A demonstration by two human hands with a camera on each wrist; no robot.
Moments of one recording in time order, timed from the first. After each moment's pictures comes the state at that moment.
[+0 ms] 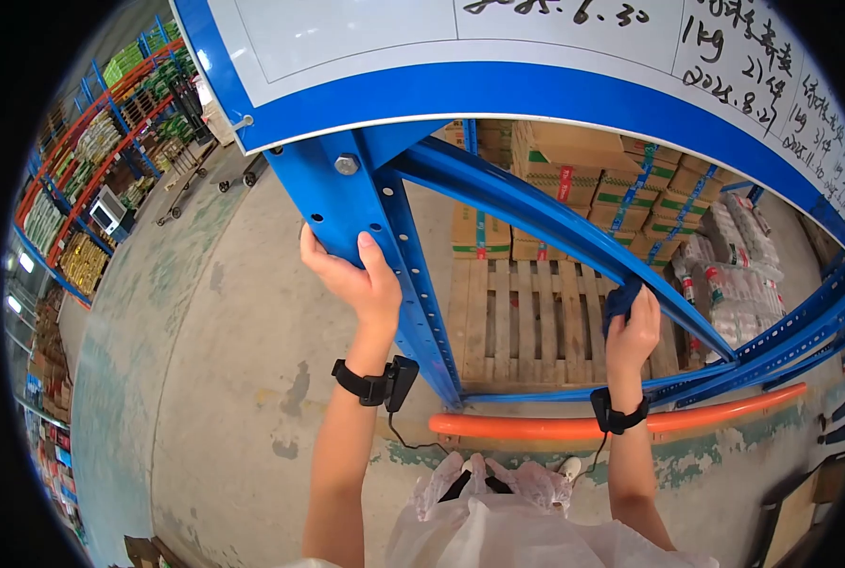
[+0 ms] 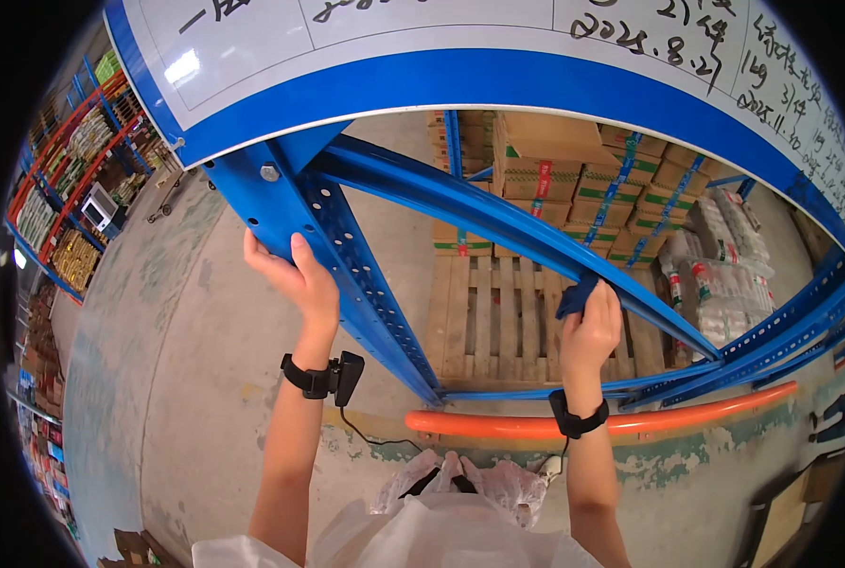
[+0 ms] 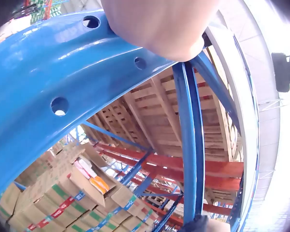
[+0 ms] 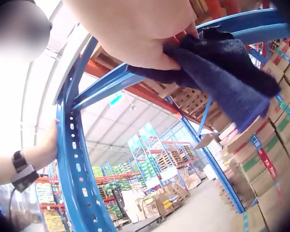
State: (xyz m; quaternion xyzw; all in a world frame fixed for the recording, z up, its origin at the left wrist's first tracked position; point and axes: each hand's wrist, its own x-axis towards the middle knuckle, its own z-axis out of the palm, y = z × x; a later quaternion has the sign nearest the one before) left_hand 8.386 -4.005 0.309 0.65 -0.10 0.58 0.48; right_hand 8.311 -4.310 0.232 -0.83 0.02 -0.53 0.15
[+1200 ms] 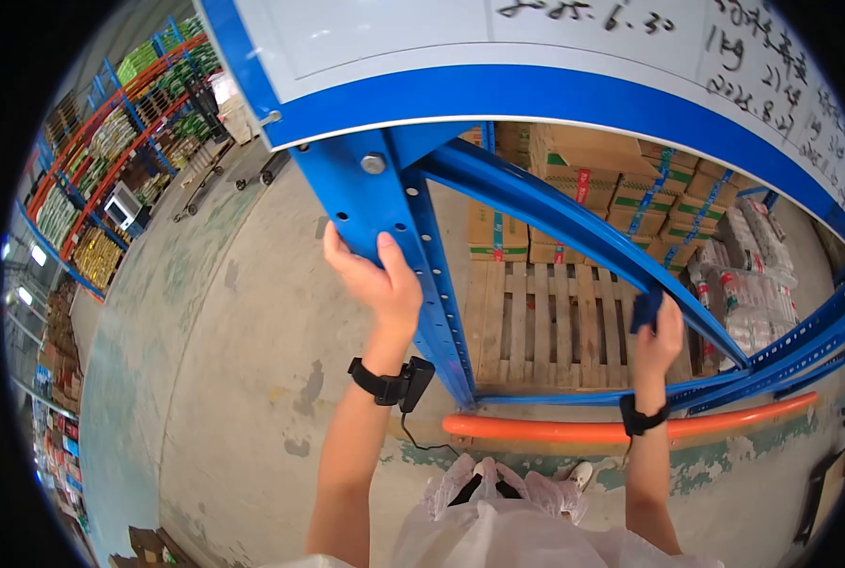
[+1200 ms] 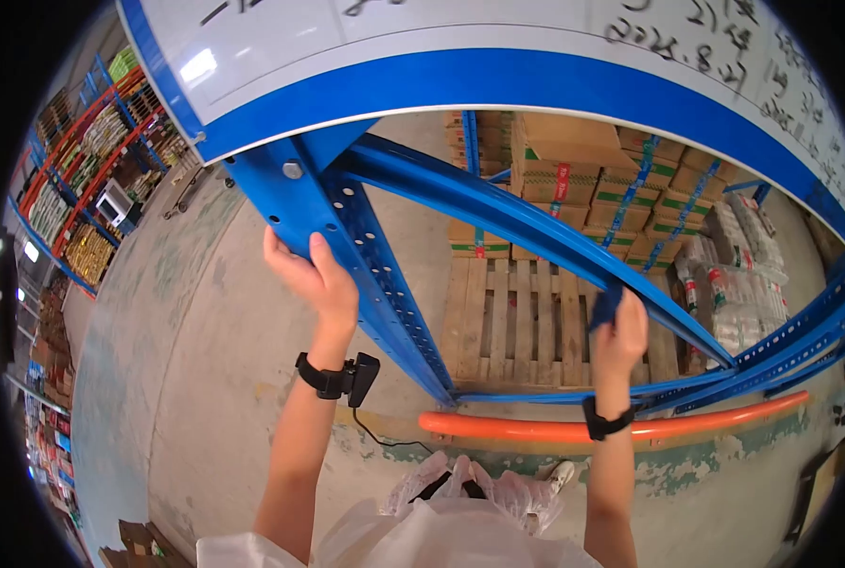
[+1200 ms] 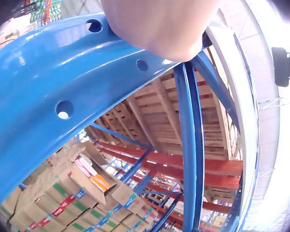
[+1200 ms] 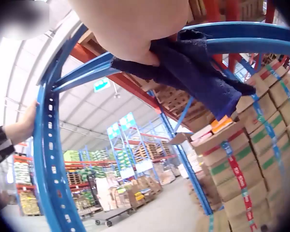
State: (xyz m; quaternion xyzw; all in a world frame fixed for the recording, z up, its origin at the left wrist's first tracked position) left_hand 8.383 -4.004 0.307 0.66 -0.10 0.56 0.49; right_hand 8.312 -4.339 0.213 -0.82 -0.02 -0.54 0.19
